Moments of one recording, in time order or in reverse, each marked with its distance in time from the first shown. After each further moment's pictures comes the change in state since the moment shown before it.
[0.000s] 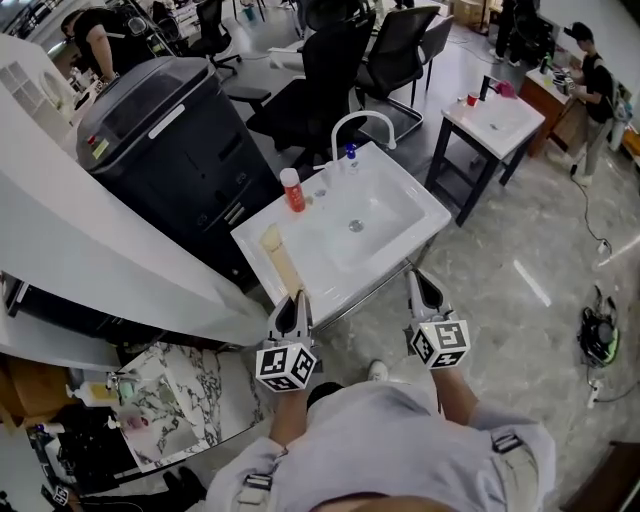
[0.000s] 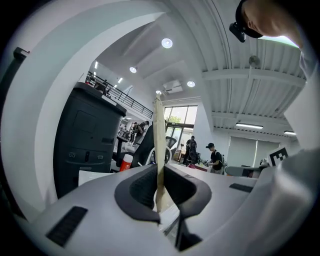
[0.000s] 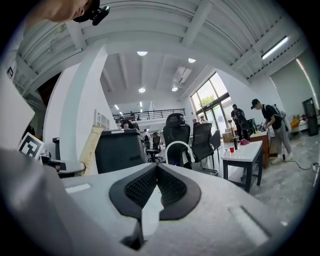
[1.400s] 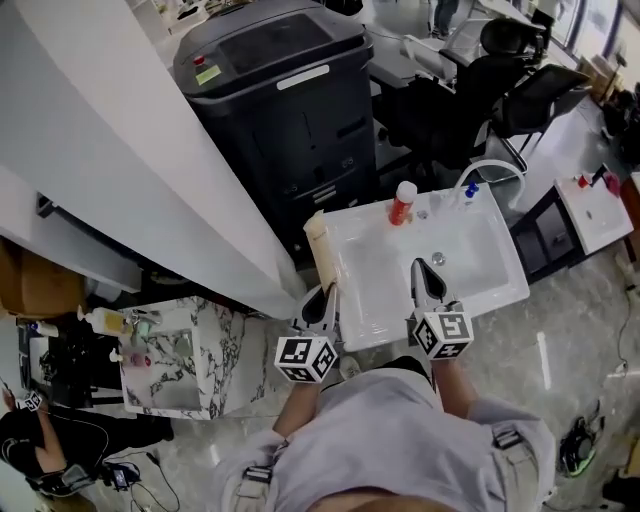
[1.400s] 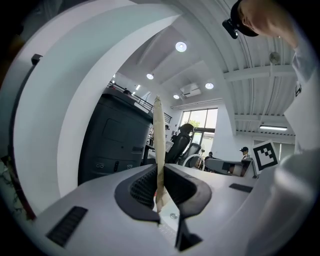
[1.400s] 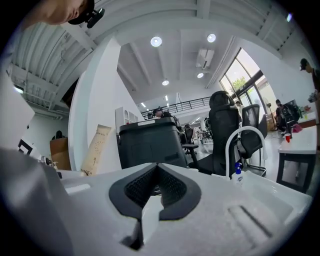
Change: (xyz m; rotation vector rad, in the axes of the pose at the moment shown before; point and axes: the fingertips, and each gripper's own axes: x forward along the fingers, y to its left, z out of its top) left arm 0.018 0.143 0.052 -0.047 -0.061 0.216; right arm 0.214 0.161 -0.002 -0.010 0.076 0.378
